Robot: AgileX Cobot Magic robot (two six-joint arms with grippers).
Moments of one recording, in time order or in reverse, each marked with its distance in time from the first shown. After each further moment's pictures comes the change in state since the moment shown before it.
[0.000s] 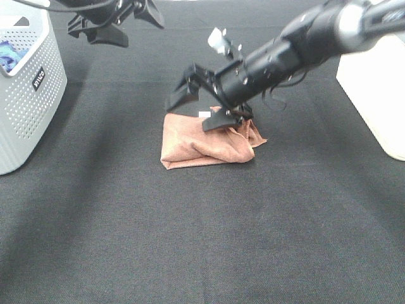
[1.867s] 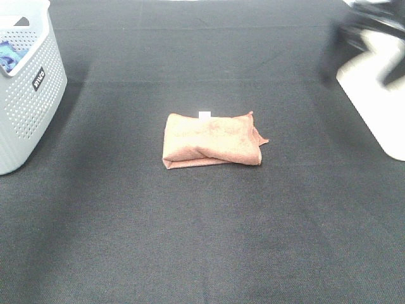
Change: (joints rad) left arm 0.000 -0.663 0.223 0.671 0.523 -0.102; right arm -0.181 -0.926 0.439 -0.815 0.332 0.426
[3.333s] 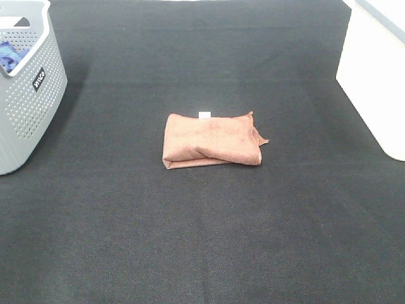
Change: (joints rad) left arm 0.000 -1.288 1.096 -0.052 -0.151 0.126; right arm 0.000 -1.105 0.682 -0.089 -0.047 -0.028
